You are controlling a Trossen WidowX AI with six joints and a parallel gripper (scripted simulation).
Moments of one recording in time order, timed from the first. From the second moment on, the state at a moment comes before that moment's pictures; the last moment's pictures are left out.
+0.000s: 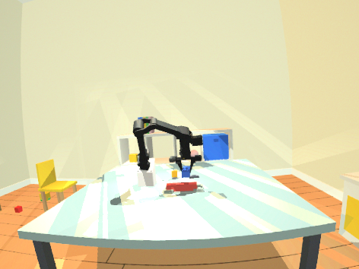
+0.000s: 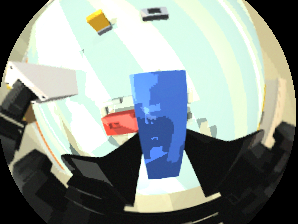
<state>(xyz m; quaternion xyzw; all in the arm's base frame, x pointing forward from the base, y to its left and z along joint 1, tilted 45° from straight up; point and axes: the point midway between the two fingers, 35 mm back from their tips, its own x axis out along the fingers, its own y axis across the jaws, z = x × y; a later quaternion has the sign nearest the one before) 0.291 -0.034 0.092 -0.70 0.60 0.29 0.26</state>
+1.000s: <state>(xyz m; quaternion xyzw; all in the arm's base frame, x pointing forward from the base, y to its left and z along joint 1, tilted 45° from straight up) 0.287 -0.043 0.094 -0.71 0.60 0.30 0.24</state>
